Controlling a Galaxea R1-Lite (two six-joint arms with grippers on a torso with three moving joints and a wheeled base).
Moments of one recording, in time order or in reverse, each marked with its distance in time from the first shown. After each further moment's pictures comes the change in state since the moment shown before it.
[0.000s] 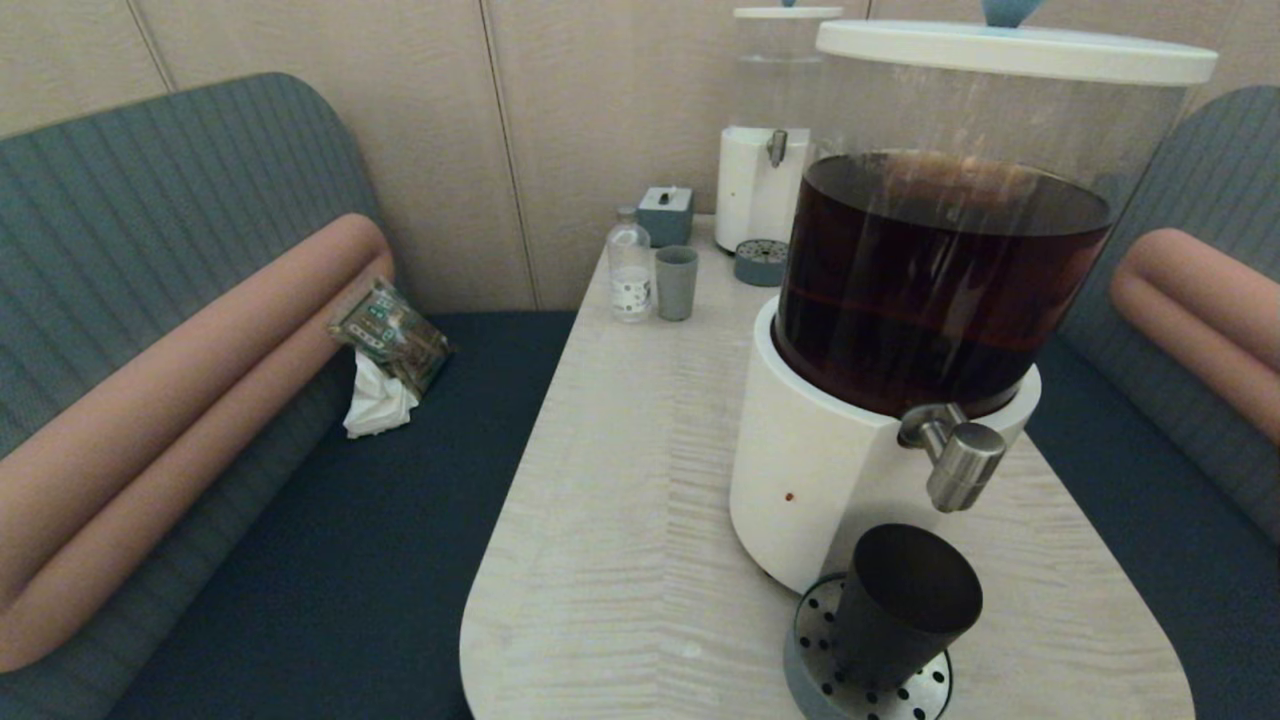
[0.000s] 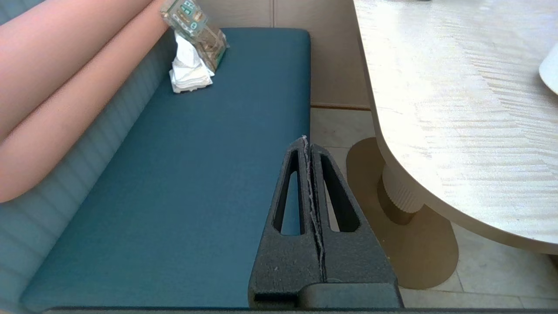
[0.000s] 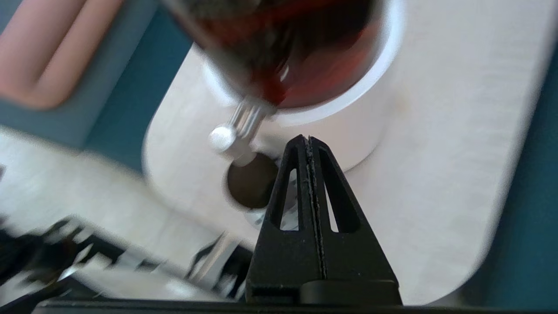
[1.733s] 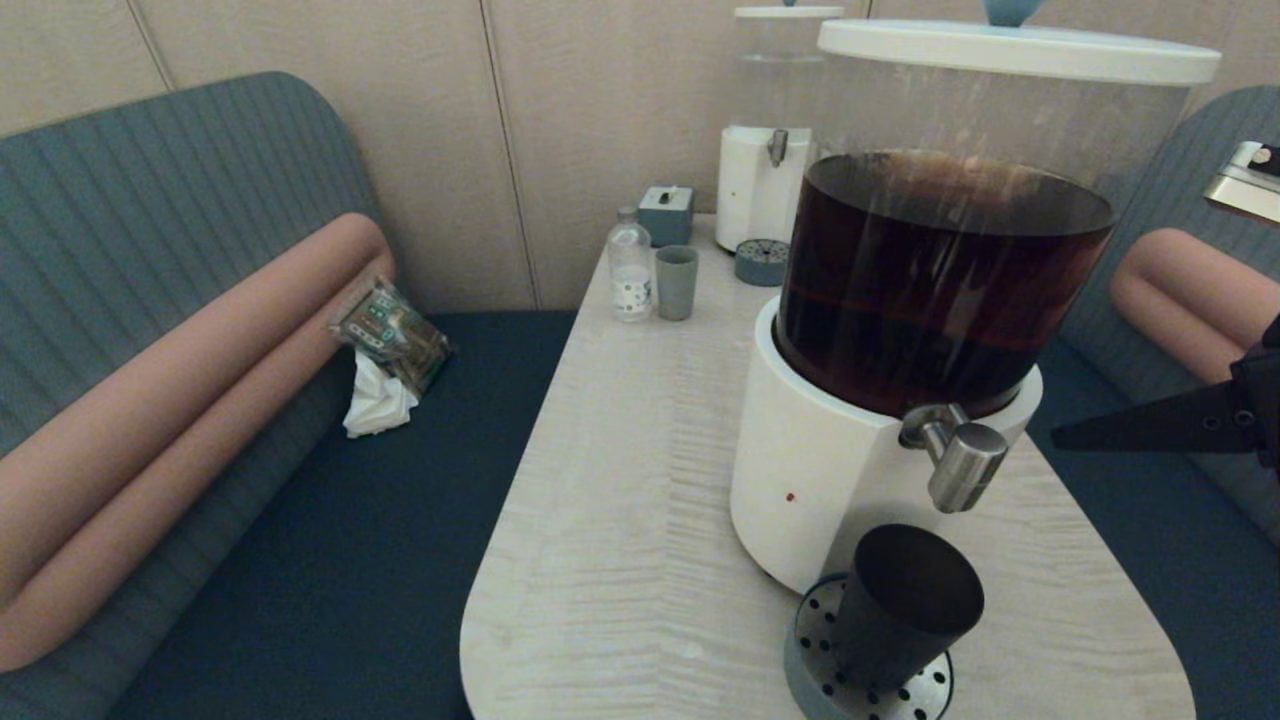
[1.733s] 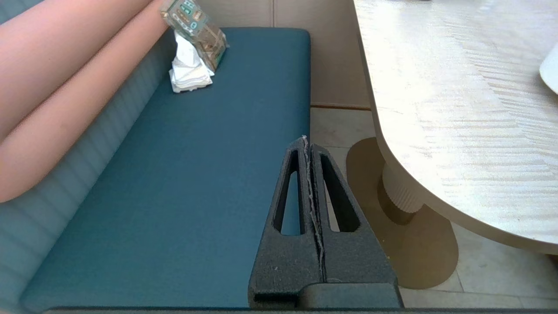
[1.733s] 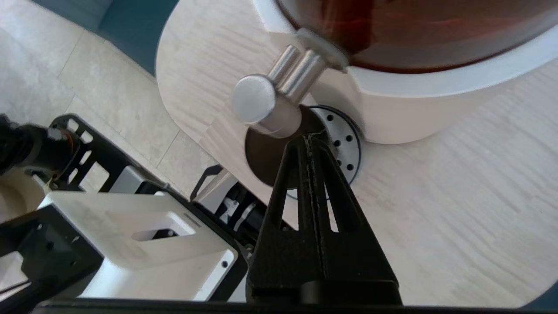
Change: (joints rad) left arm 0.000 0.000 0.000 0.000 0.000 0.000; right arm 0.184 0.159 0.146 -0.058 0.047 -0.105
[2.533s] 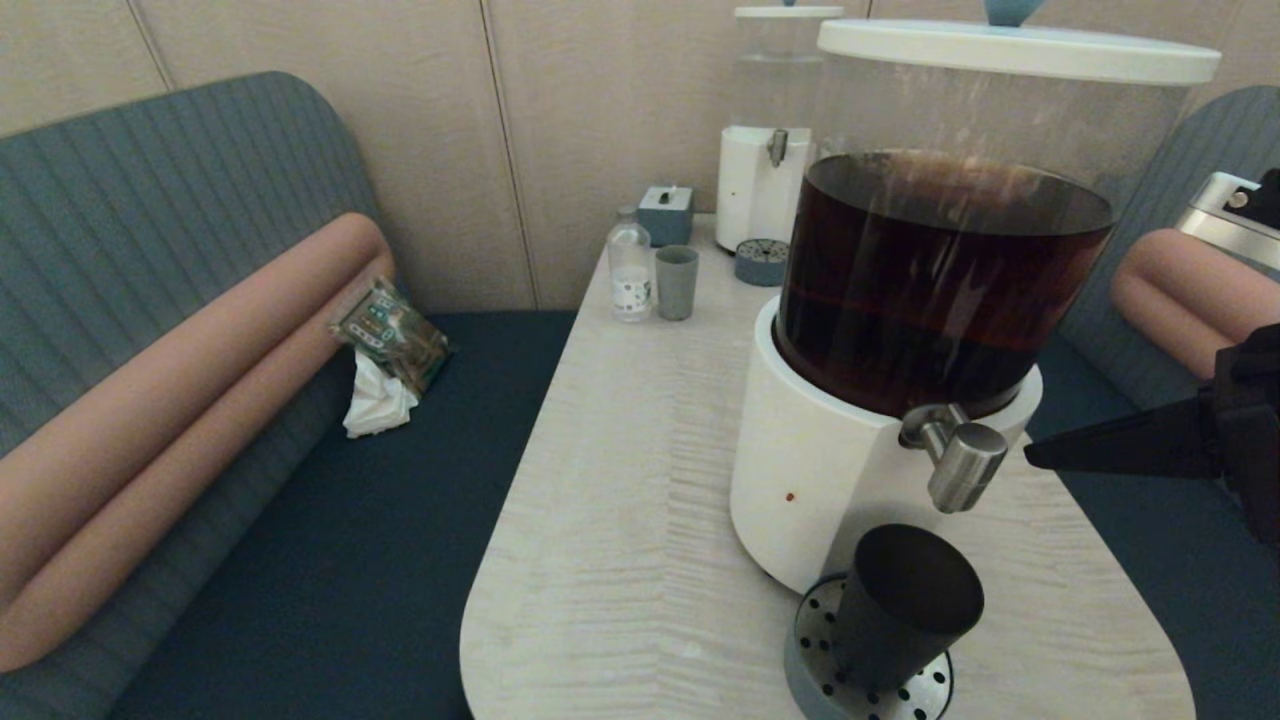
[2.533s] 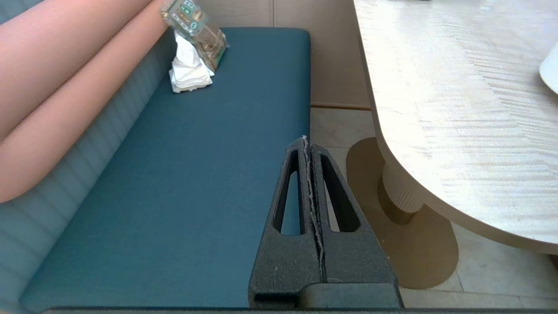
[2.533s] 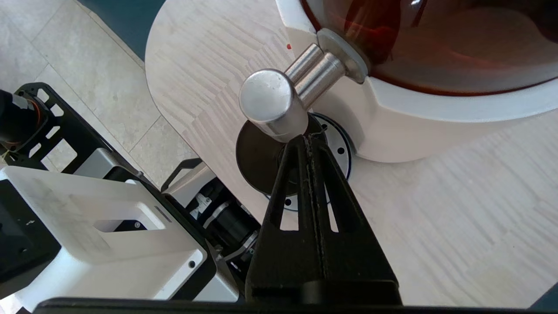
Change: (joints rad) left arm 0.000 0.000 0.000 0.000 0.000 0.001; right arm 0.031 -0.011 0.089 -0.097 -0.002 -0.130
